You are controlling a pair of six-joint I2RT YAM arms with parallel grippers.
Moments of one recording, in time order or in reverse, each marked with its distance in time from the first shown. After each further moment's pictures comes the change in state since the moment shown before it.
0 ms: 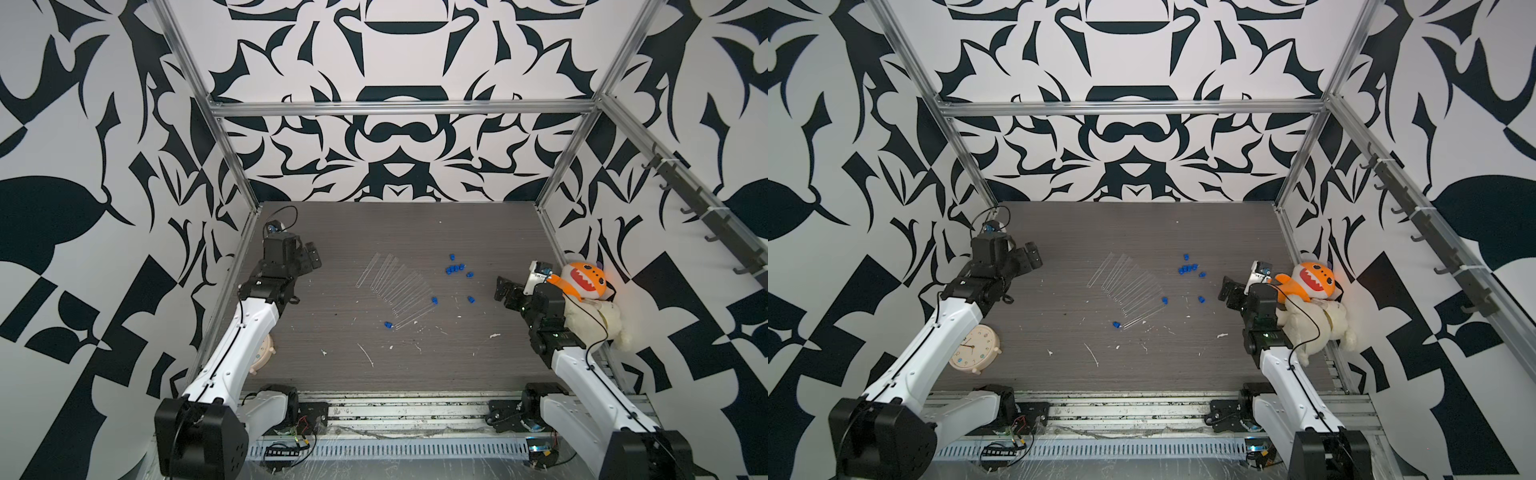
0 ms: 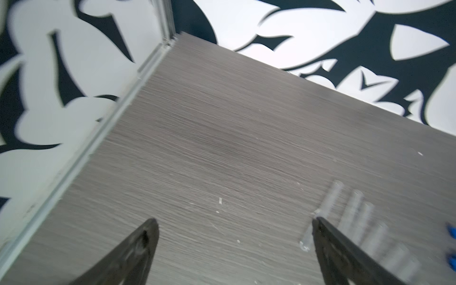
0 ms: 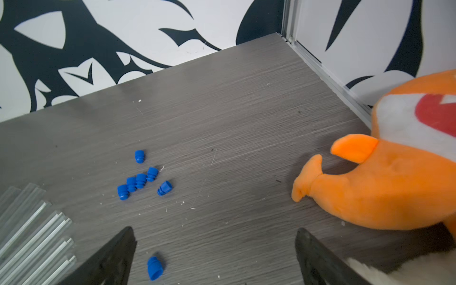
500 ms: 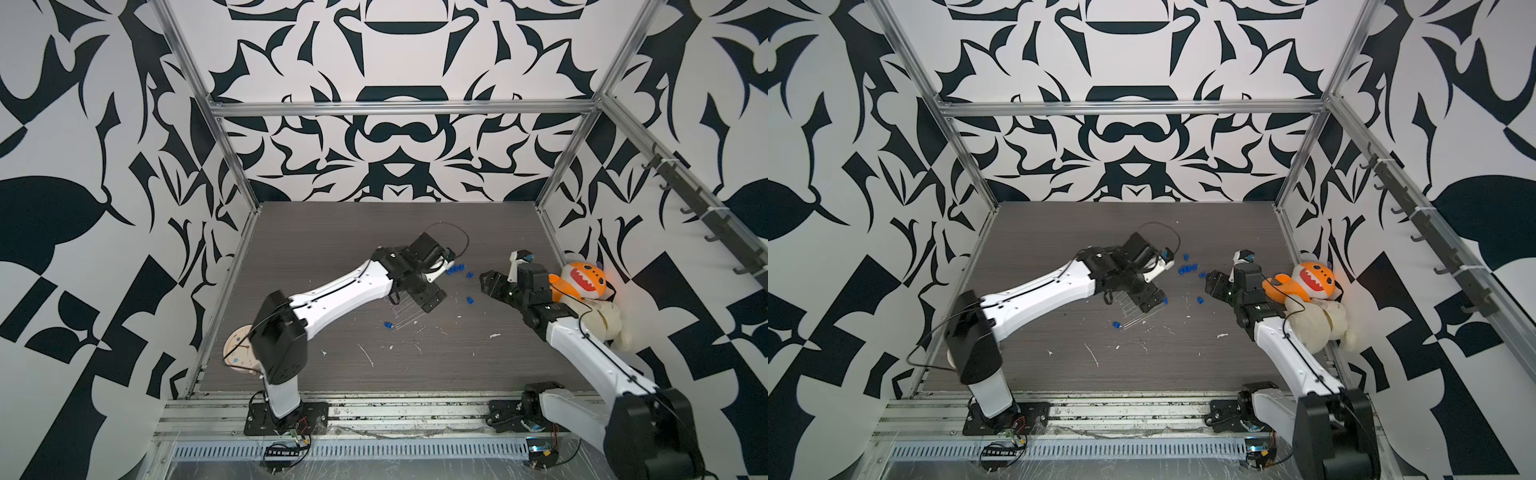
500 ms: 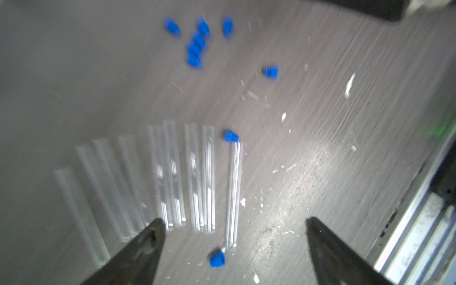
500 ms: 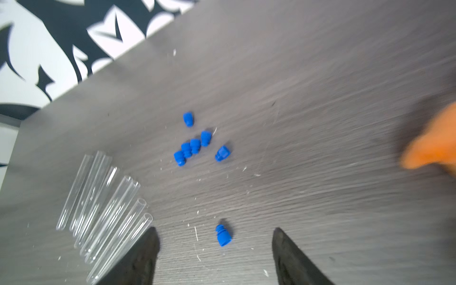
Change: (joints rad) left arm -0.752 0.590 0.679 -0.428 0.289 0.378; right arm 0.111 0.104 0.286 -0.349 -0.058 0.211
